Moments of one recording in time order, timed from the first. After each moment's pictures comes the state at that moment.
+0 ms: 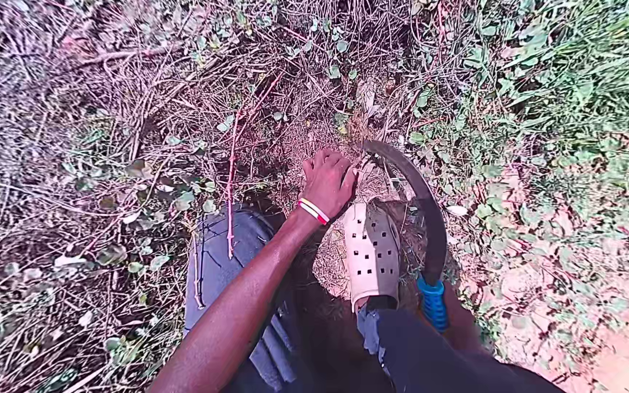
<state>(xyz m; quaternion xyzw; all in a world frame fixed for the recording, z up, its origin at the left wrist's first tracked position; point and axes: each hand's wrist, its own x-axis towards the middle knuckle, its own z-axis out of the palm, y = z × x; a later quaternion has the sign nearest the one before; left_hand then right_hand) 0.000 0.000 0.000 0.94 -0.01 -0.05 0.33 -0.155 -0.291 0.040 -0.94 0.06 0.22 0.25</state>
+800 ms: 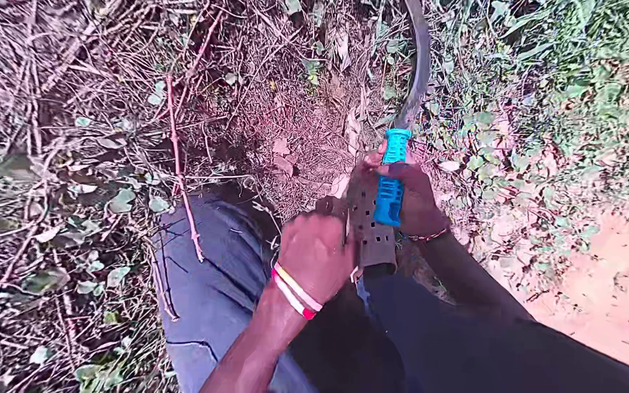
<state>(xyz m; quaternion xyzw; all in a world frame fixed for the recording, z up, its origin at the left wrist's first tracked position) -0.089 -0.024 0.093 0.93 0.00 -0.24 0.28 -0.025 -0.190 0.027 -0.48 0.11 0.24 0.84</state>
